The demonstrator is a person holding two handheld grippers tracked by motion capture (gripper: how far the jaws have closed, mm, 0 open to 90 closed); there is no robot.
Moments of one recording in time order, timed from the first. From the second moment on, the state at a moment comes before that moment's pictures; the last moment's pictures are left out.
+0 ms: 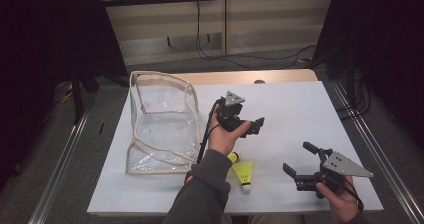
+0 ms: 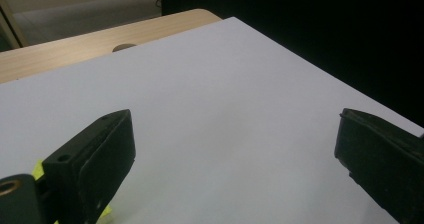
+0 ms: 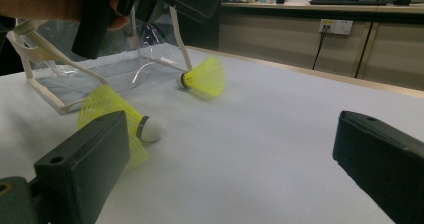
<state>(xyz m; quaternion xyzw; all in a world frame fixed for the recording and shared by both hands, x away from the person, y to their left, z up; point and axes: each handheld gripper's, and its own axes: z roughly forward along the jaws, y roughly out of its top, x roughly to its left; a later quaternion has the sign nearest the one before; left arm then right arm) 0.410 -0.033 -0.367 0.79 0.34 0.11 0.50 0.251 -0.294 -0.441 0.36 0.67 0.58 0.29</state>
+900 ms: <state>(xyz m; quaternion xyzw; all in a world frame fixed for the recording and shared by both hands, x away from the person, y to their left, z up) 0.447 -0.048 -0.378 0.79 0.37 0.11 0.48 0.251 -0.294 -0.441 0.36 0.67 0.58 0.28</state>
